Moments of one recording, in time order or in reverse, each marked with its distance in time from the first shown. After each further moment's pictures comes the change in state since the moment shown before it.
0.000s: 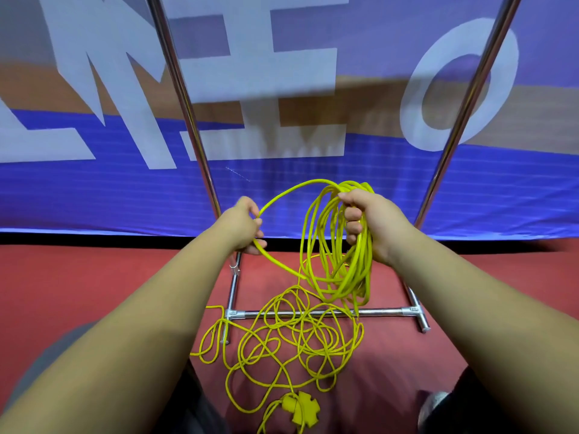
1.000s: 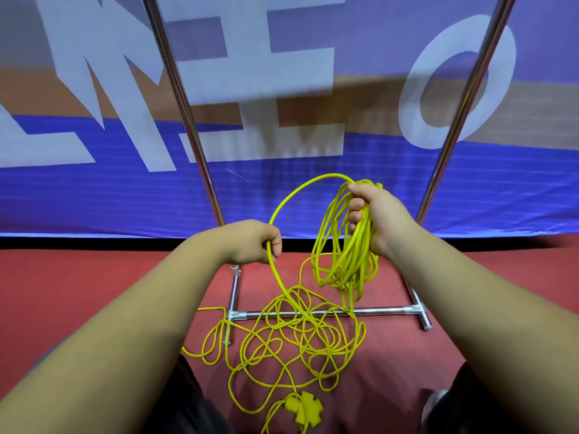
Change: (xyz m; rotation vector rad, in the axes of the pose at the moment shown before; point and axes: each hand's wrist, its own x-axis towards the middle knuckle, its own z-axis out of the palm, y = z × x) left_hand -0.023 0.007 -0.012 0.732 -0.450 0.425; right_hand 0.015 0.001 -0.007 0.140 0.104 -0.032
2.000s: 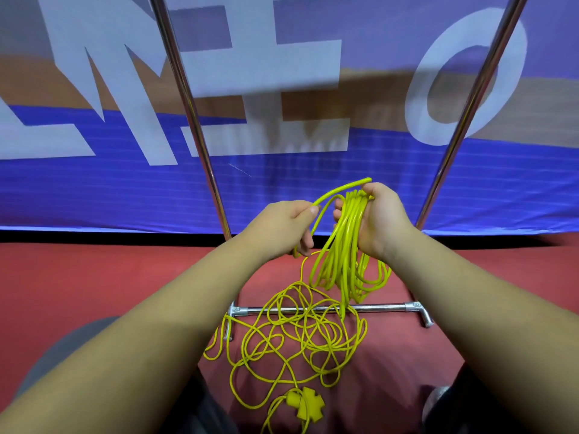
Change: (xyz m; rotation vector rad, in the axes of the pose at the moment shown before) left_hand 0.000 0.068 0.019 -0.591 0.316 0.009; right_hand 0.007 0.015 0.011 0.124 0.048 0.069
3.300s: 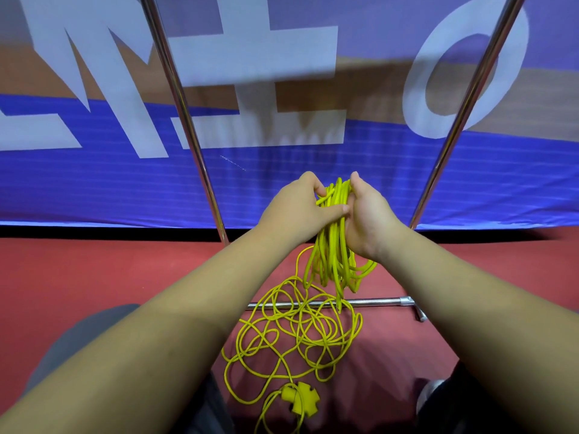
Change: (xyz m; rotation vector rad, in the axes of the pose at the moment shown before) left_hand 0.028 0.021 0.024 0.341 0.292 0.085; right_hand -0.010 0.011 0.012 -0.075 -0.170 0.014
